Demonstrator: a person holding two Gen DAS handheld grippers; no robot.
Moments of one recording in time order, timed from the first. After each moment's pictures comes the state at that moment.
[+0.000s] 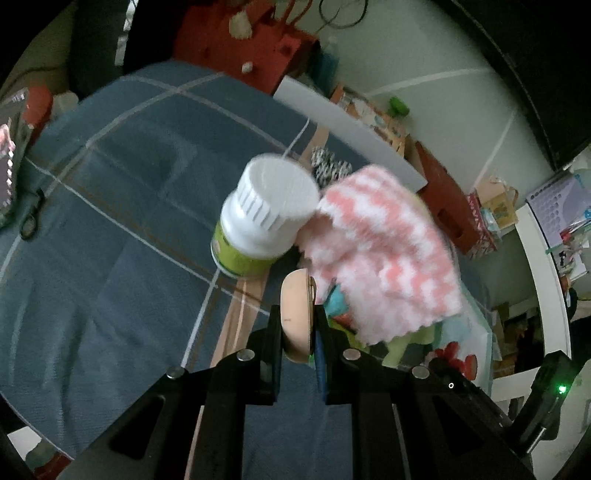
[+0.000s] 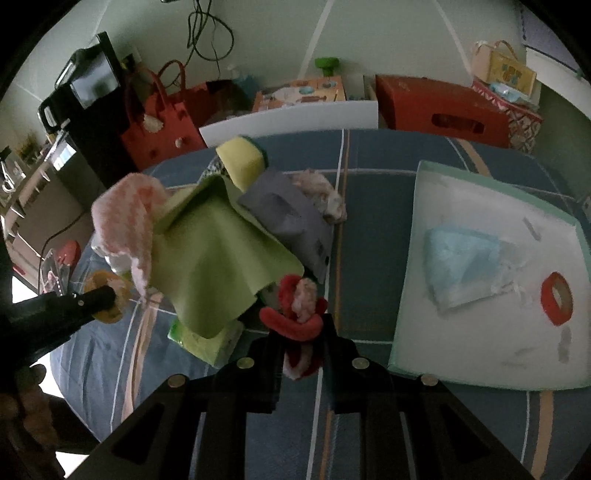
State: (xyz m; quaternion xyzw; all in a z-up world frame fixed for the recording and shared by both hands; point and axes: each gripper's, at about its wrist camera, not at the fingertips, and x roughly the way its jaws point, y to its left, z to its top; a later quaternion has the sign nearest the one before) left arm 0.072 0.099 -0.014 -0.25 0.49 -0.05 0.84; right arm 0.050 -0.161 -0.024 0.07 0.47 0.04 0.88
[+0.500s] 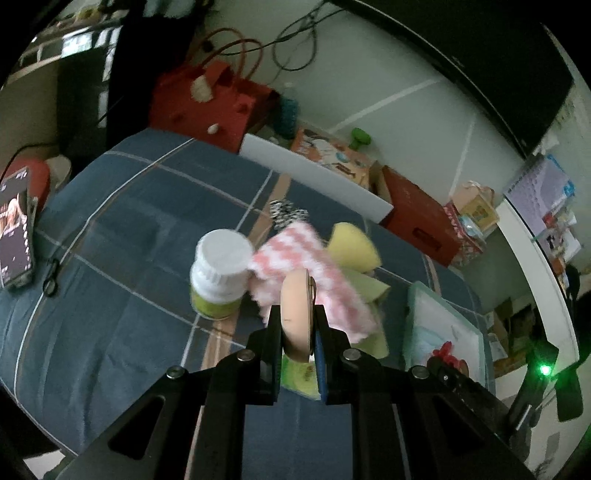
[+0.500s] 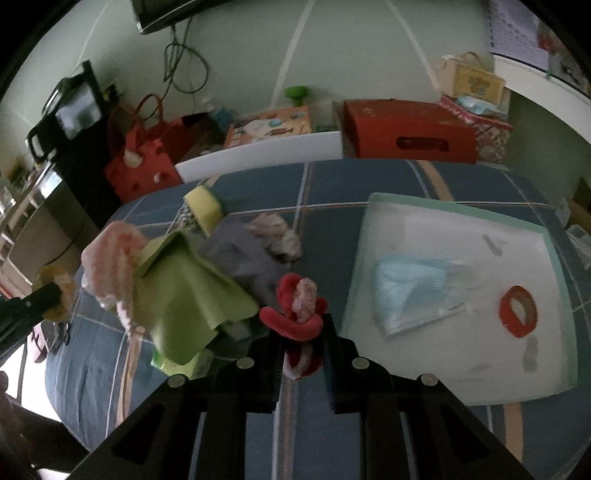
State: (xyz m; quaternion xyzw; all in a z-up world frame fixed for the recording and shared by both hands) left arm 0.057 0.069 0.047 -0.19 0.42 -0.07 0.88; right arm 0.044 -0.204 0.000 0.09 0.43 -0.01 0.90
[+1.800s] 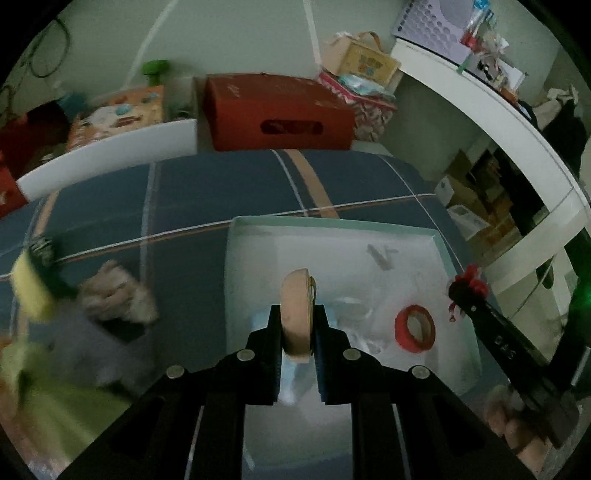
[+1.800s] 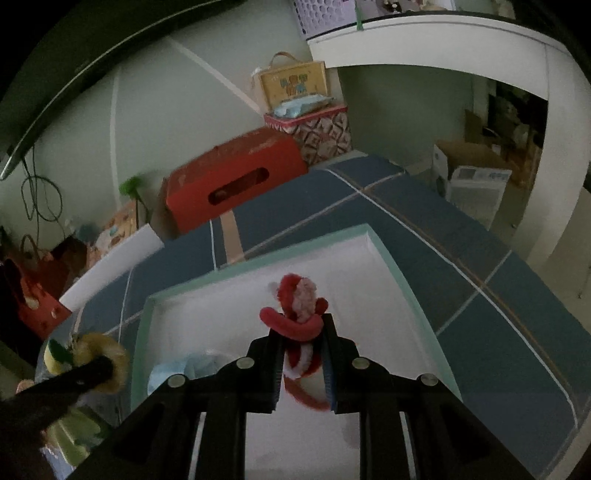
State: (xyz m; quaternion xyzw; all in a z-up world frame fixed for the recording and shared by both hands) left arm 0.153 -0.225 0.002 0.02 0.50 -0.27 0.82; right arm 0.039 -0.419 -0.010 0.22 0.36 -0.21 0.88
